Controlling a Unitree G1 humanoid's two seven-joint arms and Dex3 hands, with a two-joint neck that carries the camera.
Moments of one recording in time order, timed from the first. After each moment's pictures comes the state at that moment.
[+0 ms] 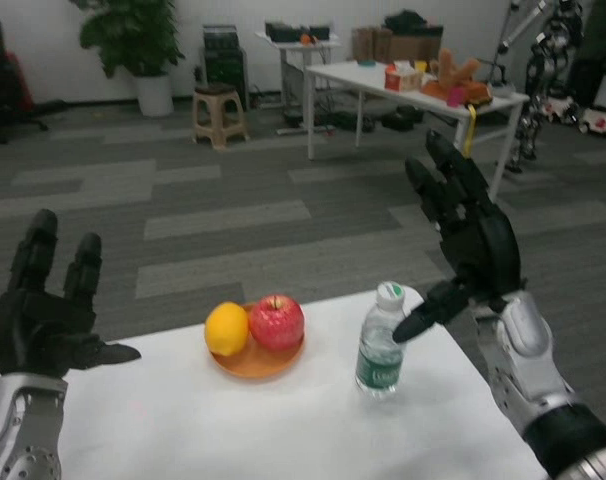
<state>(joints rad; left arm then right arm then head) -0.38 0.25 -0.10 0.42 -0.85 -0.51 -0.24 -0.25 -0.56 0.03 0.29 0.63 -0.80 0.14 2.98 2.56</state>
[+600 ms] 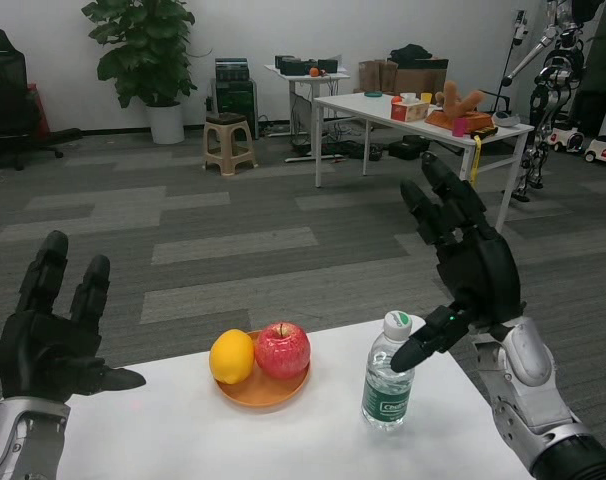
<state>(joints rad) -0.38 0.25 -0.09 0.41 -0.84 -0.51 -0.24 -0.27 -0.56 0.06 0.25 0.63 -0.80 0.13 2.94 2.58</state>
